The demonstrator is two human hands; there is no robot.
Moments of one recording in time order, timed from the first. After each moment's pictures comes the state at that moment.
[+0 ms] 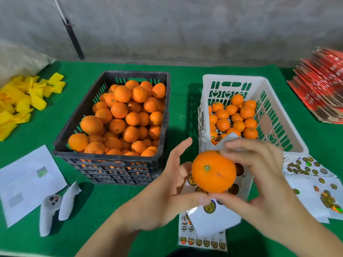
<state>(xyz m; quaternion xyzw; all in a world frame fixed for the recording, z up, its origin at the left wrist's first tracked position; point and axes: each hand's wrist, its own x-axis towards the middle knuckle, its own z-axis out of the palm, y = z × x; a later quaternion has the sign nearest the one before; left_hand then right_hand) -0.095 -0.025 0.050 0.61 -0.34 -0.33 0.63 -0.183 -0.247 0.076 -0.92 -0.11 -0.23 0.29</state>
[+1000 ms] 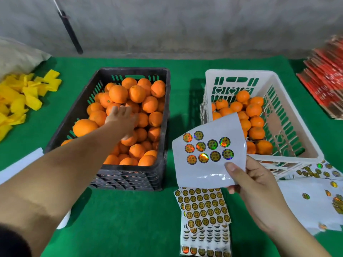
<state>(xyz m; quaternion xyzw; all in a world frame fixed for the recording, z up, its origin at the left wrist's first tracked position) 0.184 0.002 -0.024 0.93 -0.23 -0.06 -0.29 -0.136 -0.263 0.001 -0.65 0.17 -0.07 0.74</state>
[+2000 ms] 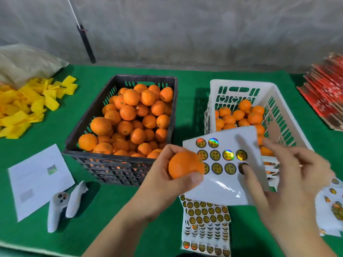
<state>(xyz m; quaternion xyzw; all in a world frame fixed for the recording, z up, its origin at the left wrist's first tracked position) -0.088 -0.026 0.050 0.65 -0.18 -0.22 0.70 -0.182 -0.249 0.057 -0.90 0.09 -0.37 0.23</state>
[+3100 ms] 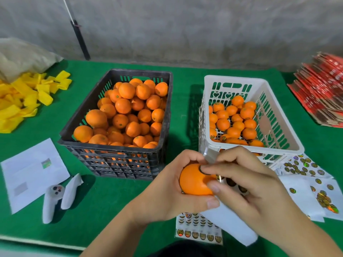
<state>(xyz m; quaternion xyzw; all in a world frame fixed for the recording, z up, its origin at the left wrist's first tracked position) -0.118 -0.036 0.047 0.62 -0.31 -0.28 0.67 -0.202 -0.232 0.084 -0.89 -0.16 -0.20 0.37</state>
